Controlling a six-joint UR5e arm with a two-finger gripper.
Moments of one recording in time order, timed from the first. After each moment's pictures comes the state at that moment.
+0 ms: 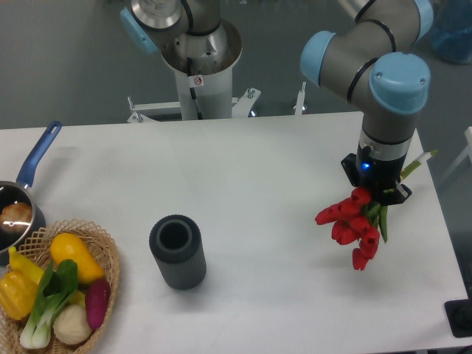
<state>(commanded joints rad) 2.70 -1.96 -1.45 -1.15 1.59 1.55</state>
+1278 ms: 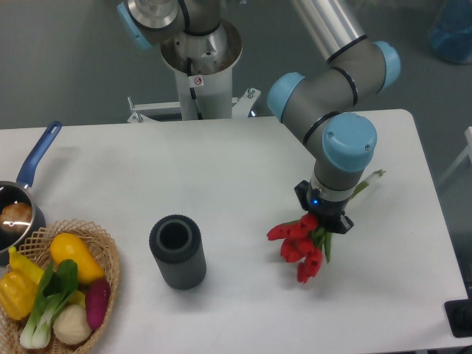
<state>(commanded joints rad) 2.58 -2.02 -1.54 -1.14 1.45 1.38</state>
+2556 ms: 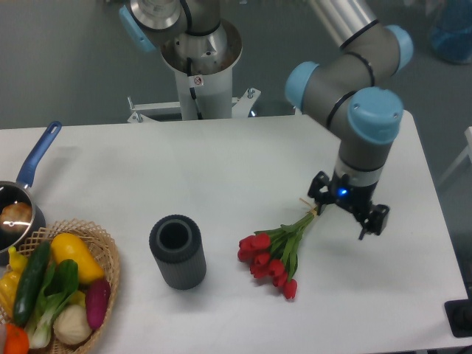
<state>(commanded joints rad) 2.74 -1.99 -1.54 -1.00 1.46 1.48</state>
